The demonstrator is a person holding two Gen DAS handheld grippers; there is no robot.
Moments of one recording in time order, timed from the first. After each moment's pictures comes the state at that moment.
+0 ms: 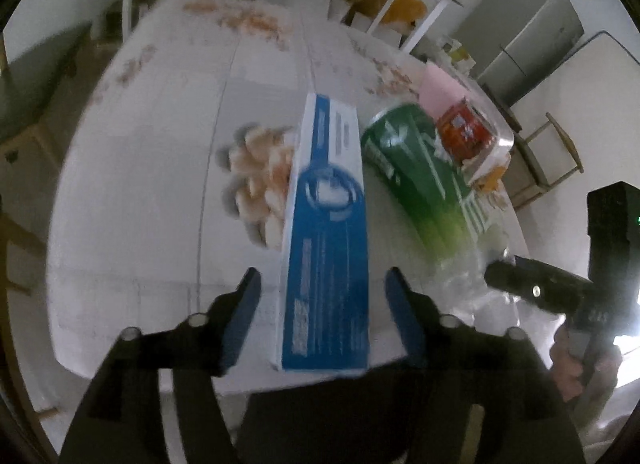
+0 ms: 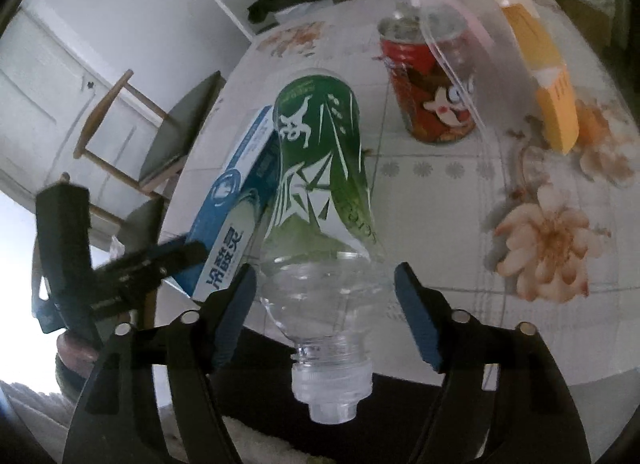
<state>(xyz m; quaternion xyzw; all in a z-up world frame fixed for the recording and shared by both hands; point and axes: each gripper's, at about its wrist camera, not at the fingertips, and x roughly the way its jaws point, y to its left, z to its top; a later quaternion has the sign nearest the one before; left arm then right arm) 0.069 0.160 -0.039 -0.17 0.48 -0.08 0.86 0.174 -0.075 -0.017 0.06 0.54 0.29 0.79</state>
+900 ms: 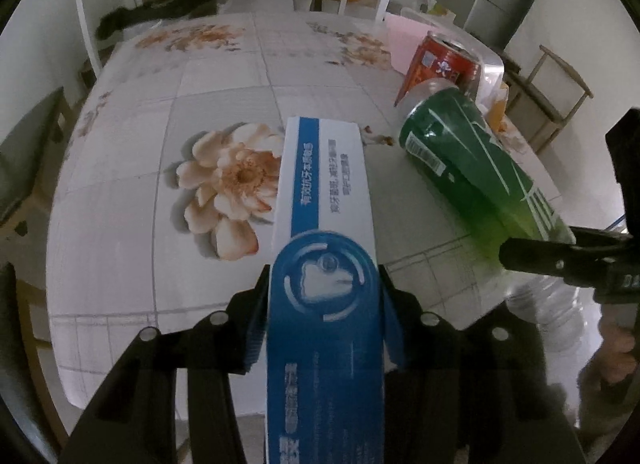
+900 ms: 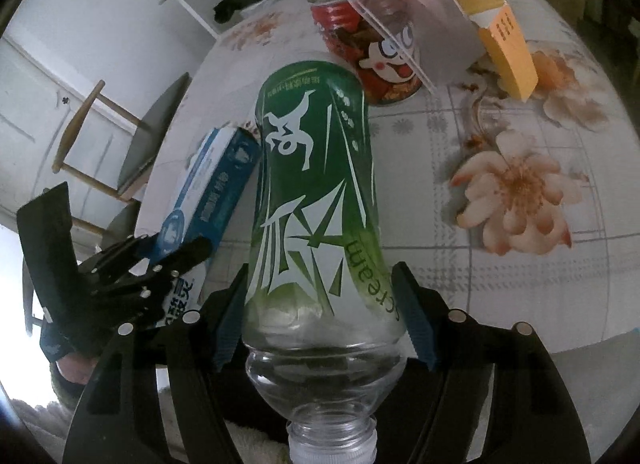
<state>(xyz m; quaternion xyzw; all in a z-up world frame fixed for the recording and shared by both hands) 0.081 0.110 -0.059 -0.03 0.49 -0.09 0.87 0.175 -0.082 -0.043 0.08 0.56 0.25 0.79</state>
